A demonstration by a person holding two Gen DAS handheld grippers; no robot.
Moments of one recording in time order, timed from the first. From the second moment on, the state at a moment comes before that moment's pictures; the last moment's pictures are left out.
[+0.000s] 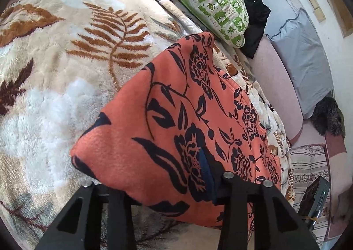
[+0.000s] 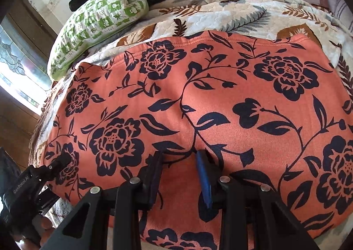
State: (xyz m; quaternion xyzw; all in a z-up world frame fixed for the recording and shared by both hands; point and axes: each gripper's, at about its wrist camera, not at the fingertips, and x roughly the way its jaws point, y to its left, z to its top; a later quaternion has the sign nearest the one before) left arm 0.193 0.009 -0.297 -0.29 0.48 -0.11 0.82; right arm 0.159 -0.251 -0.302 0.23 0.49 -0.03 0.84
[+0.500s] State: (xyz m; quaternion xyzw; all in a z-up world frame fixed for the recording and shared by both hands) left arm 0.201 0.001 -0.296 -0.28 0.49 -0.10 0.82; right arm 0.232 -0.210 -0.299 0.22 0.55 0.02 0.80
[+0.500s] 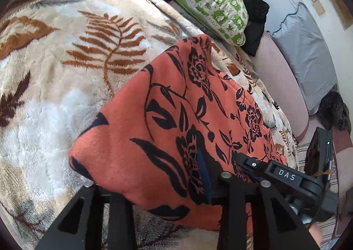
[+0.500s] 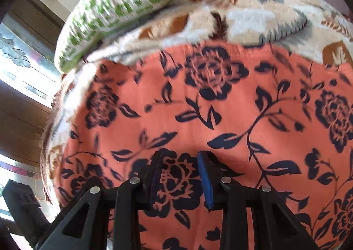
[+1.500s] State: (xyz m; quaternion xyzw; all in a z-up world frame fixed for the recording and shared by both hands) left arm 0.192 -0.017 -0.263 -0.21 0.42 -0.11 0.88; right arm 0.139 -0.360 -0.303 0.35 0.44 -0.07 0.82
